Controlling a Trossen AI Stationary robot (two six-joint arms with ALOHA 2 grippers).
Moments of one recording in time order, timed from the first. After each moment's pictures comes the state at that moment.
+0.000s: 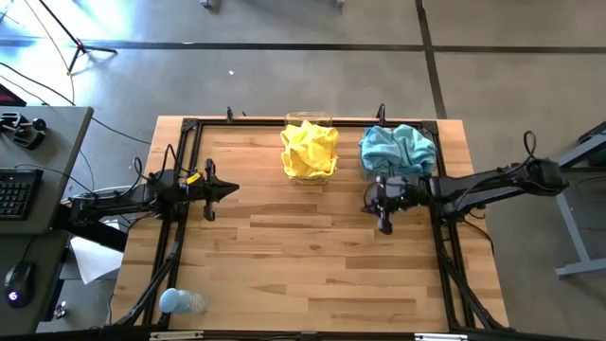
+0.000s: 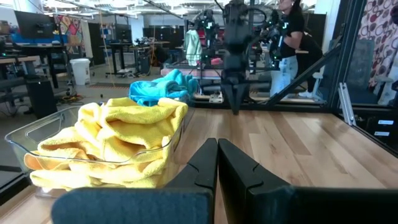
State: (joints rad) left arm 0.12 0.01 0.01 0.01 -0.01 0.01; right arm -0.01 0.99 0.37 -0.08 -0.05 0.13
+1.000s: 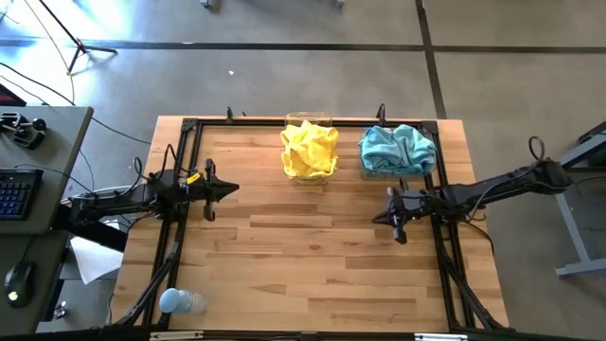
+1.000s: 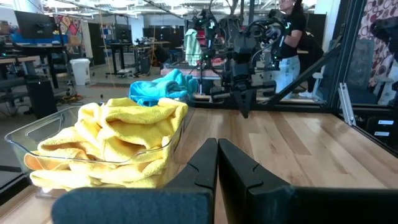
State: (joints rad) left arm 0.12 0.01 0.01 0.01 -0.01 0.01; right arm 0.13 0.74 0.13 -0.03 -0.02 0.22
